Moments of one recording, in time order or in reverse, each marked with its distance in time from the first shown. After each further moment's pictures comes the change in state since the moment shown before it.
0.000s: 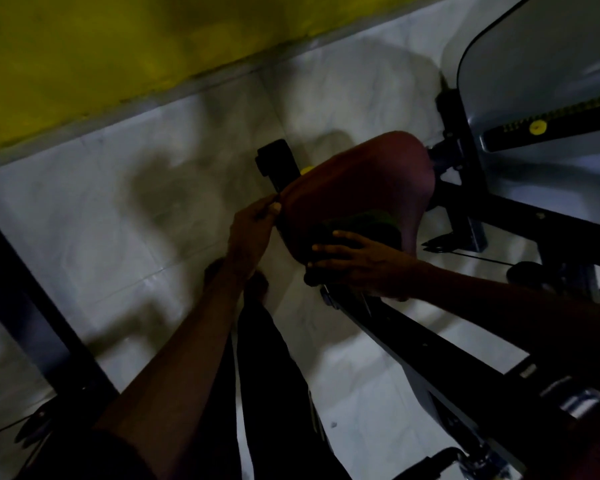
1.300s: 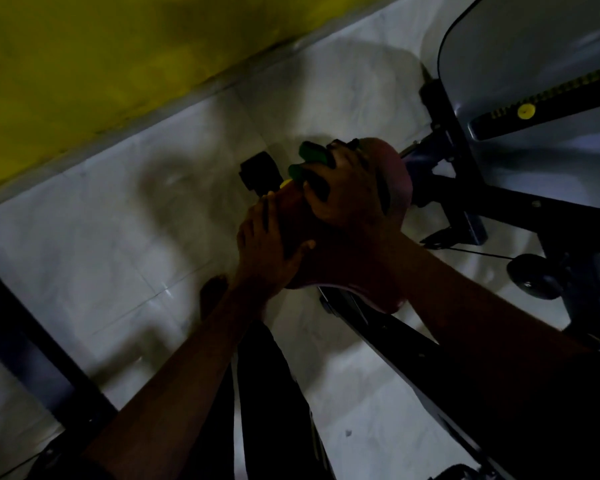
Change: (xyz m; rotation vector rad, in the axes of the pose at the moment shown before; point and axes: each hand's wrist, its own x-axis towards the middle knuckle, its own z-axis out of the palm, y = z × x) left_hand 0.006 0.000 0.057 0.876 -0.061 0.369; right_hand 0.033 0.096 -0.003 0.344 0.300 1.227
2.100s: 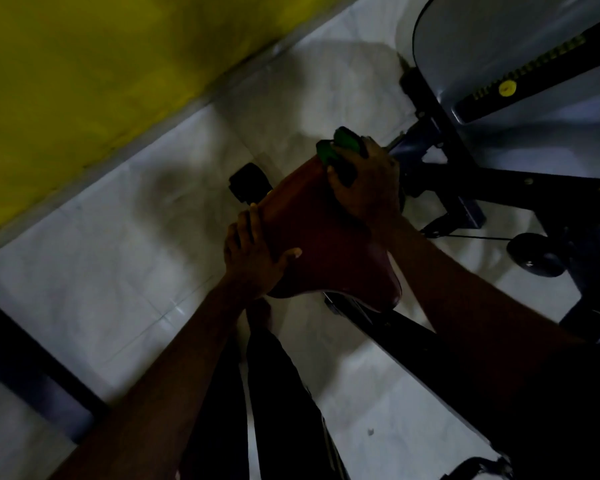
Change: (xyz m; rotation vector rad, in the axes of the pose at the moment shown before) left_hand 0.016 0.003 -0.004 0.114 -0.163 -0.106; right_hand -0.007 0.058 -0.013 0.100 0.133 0.295
